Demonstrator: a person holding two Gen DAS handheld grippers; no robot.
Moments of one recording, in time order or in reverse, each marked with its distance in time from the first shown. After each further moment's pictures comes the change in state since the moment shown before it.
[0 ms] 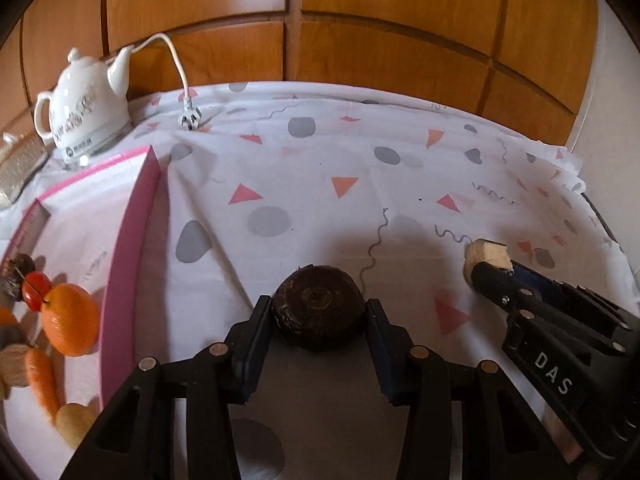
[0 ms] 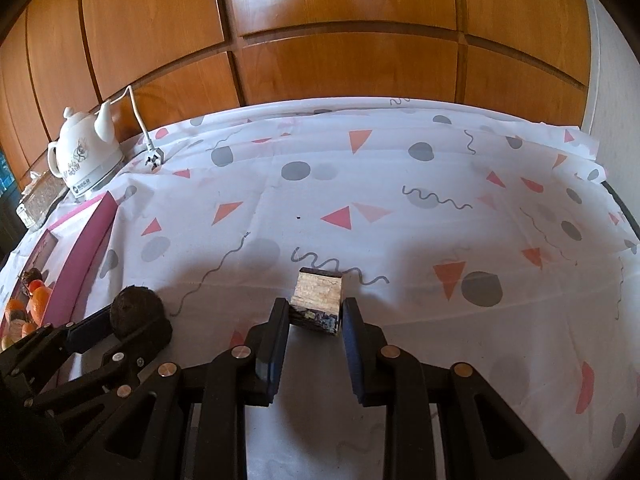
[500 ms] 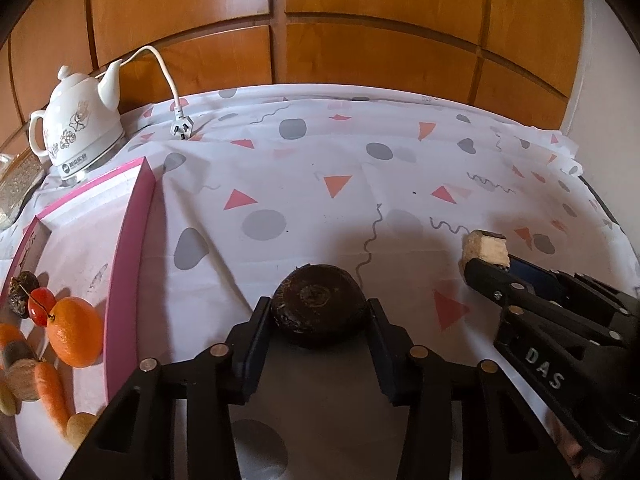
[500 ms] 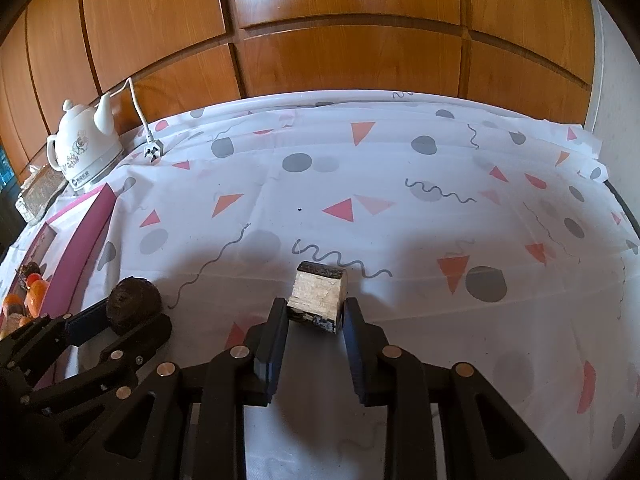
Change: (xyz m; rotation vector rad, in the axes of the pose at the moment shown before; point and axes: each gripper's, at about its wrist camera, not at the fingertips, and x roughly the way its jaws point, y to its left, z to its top) left arm -0.003 -0.006 0.000 0.069 0.003 0.009; right arm 0.004 0.002 0.000 -0.016 0.021 -0.008
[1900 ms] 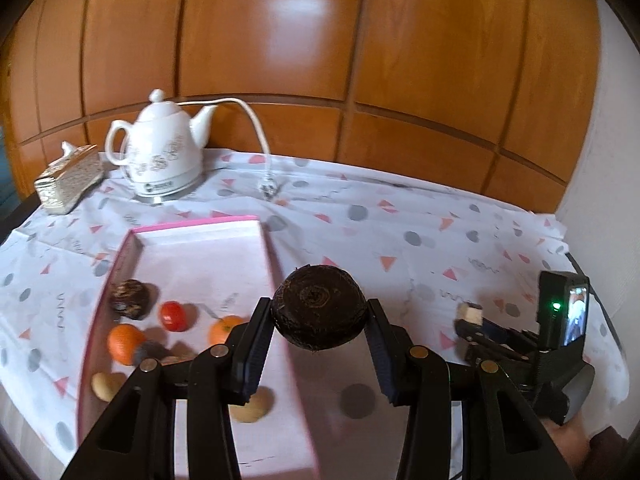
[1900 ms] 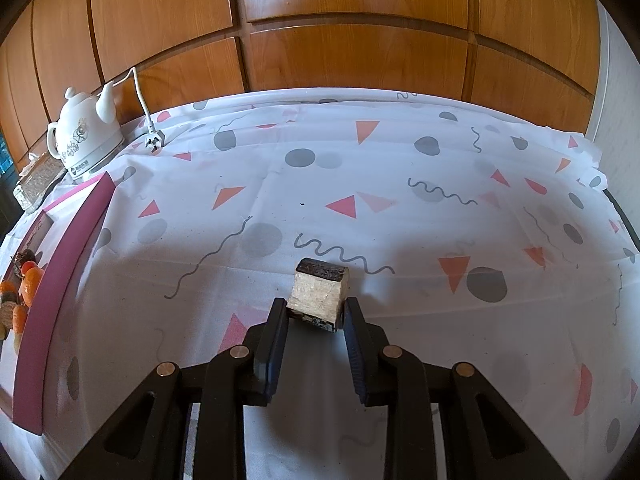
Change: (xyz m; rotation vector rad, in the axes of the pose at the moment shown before) left arm -0.125 0.083 0.008 -0.170 -0.173 0.027; right arm 0.000 0.004 -0.003 -0.029 0.005 -0.018
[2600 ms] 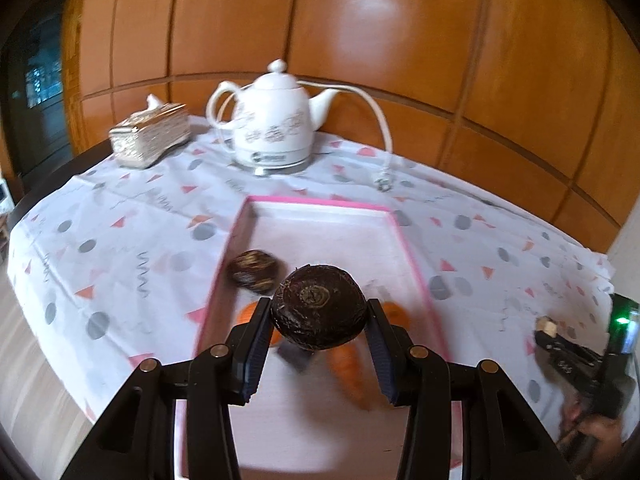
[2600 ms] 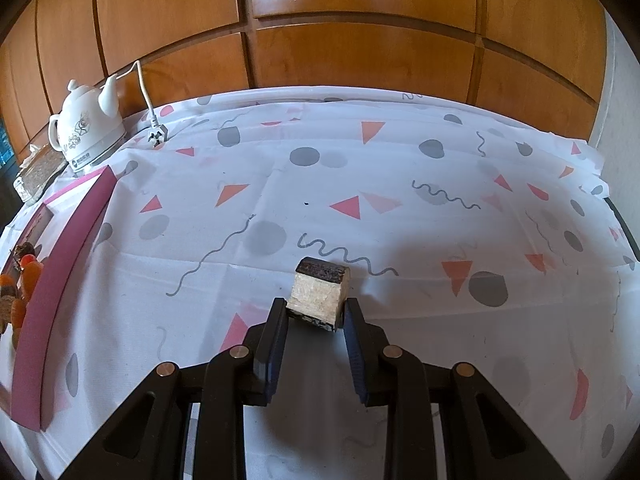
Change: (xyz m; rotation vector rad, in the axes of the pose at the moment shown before) left arm -0.011 0.109 -0.020 -0.166 0.023 0.170; right arm 0.000 0.004 0.003 -0.030 0.010 0.003
